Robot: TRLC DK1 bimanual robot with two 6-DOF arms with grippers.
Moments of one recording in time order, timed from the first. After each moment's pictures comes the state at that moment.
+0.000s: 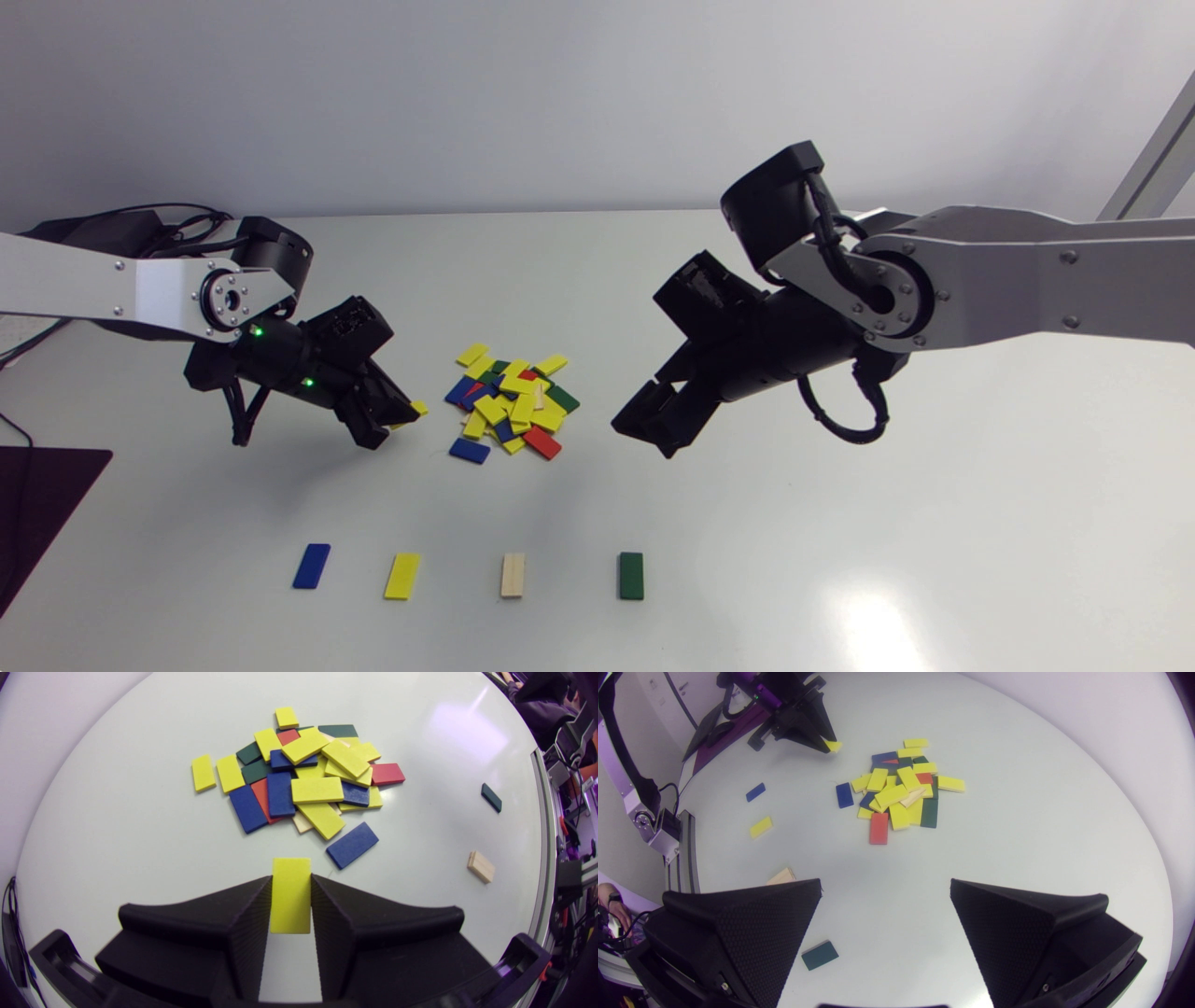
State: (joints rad) left arm -0.05 1.75 1.02 -0.43 0.38 0.81; right arm 0.52 1.55 1.06 -0.37 -0.34 -0.29
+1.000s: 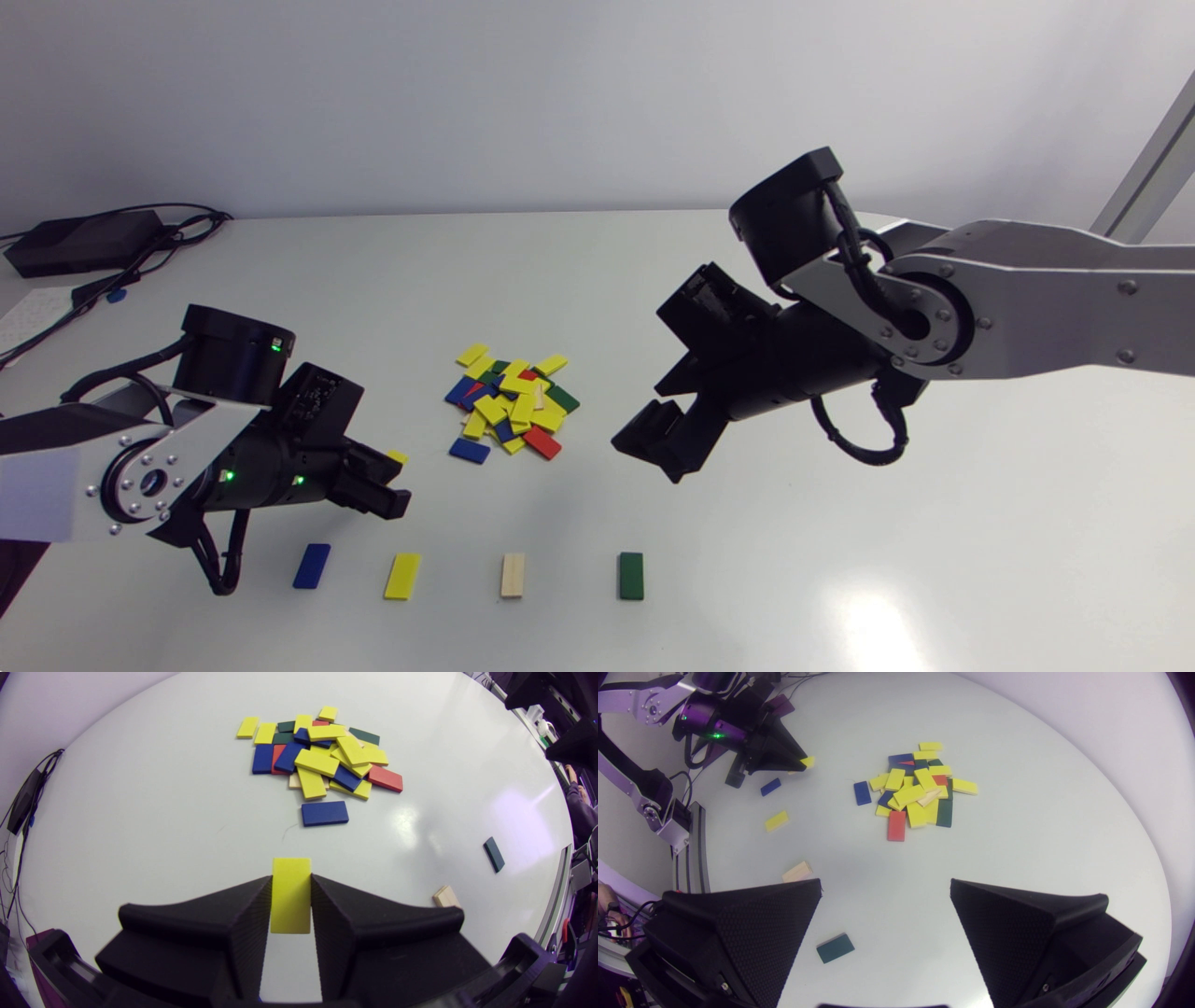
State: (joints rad) left arm -0.24 1.29 0.54 -0.16 0.07 0.18; right arm 0.55 1.47 1.00 -0.37 -0.34 -0.29
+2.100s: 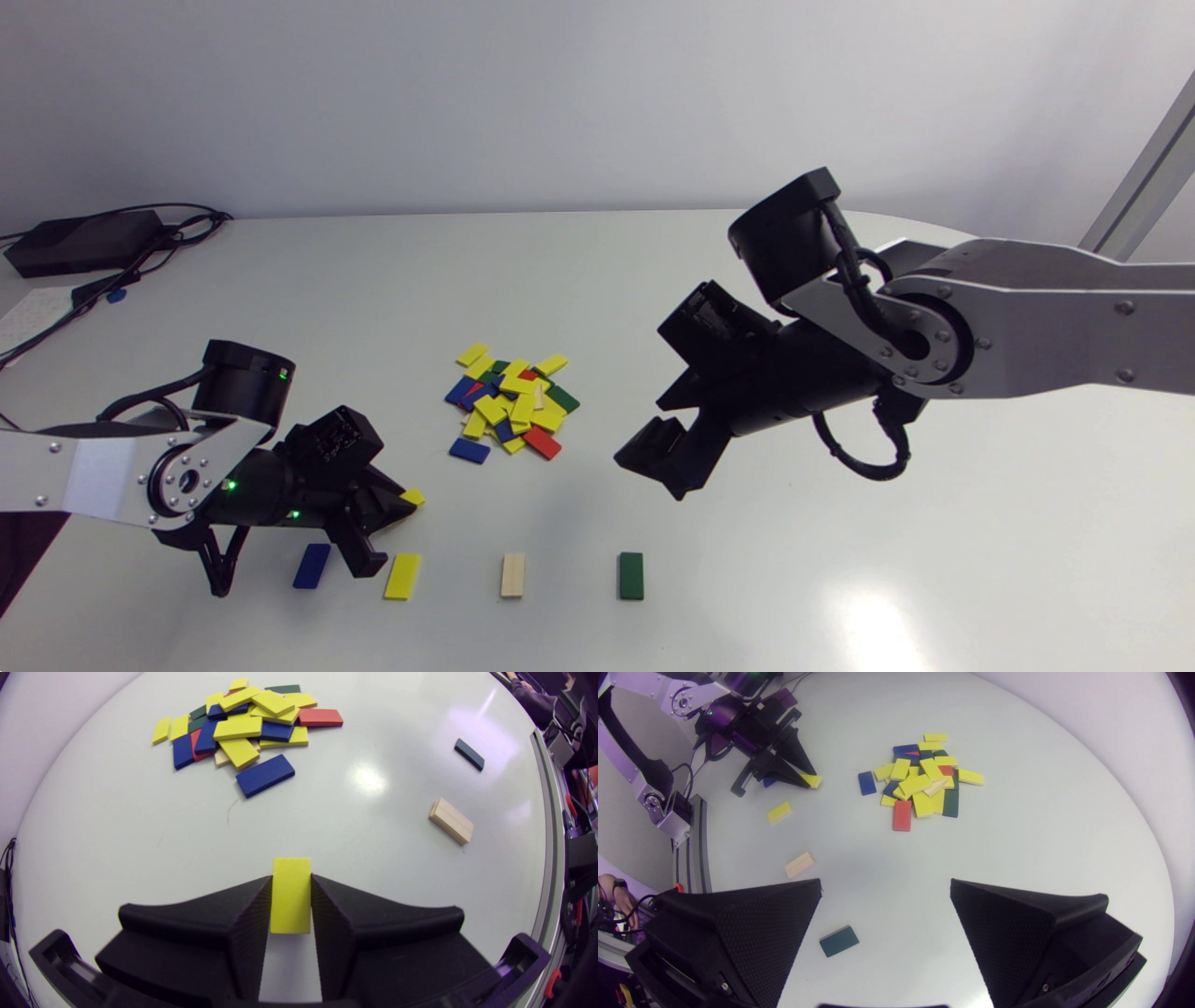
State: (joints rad) left arm -0.11 1.50 0.52 -0.08 0.35 0.71; right arm 0.56 1.46 0.96 -0.36 -0.34 -0.29
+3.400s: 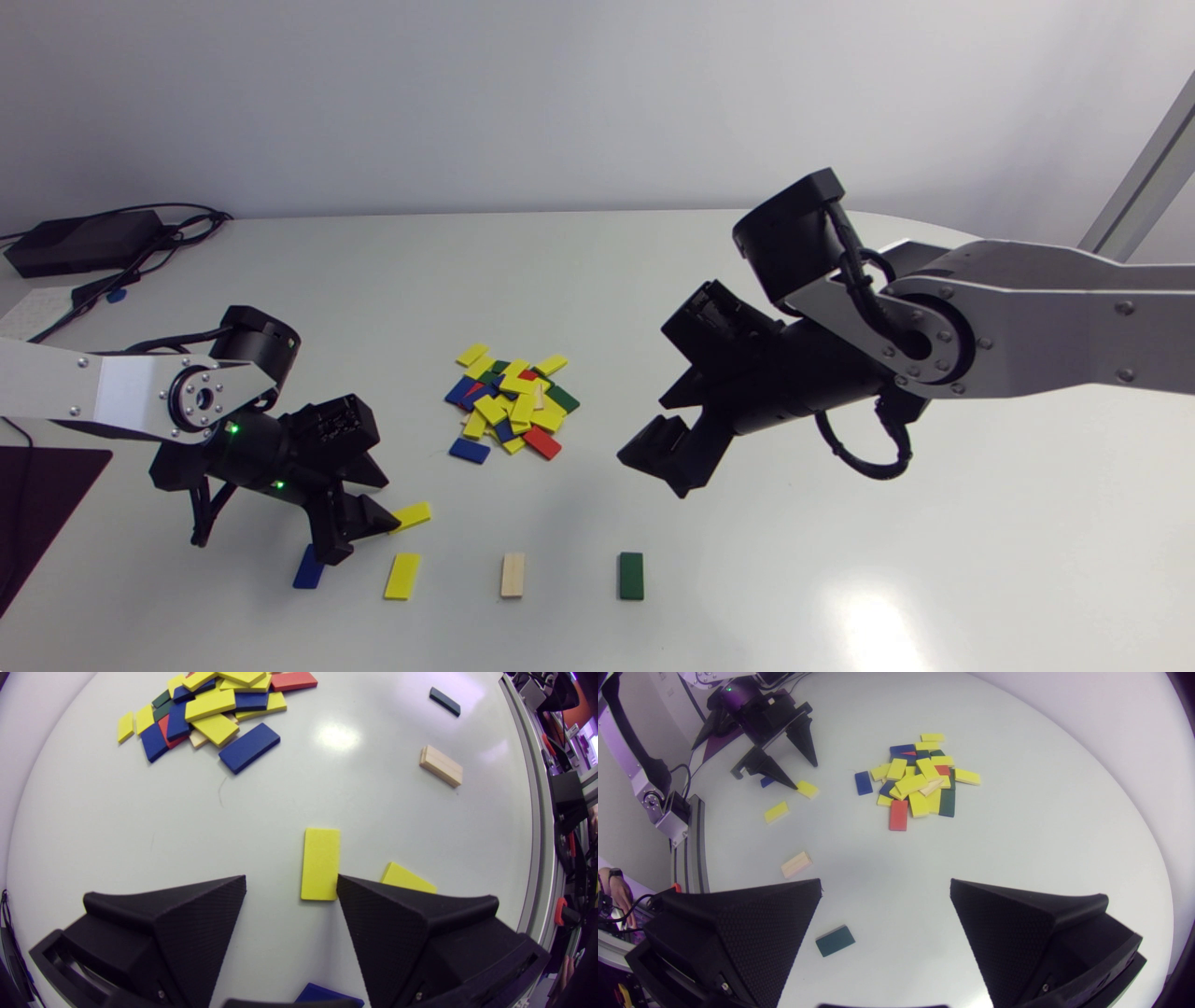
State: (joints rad) left arm -0.05 1.62 0.72 -0.40 0.36 1.01; right arm 0.55 1.46 0.96 -0.36 -0.34 -0.29
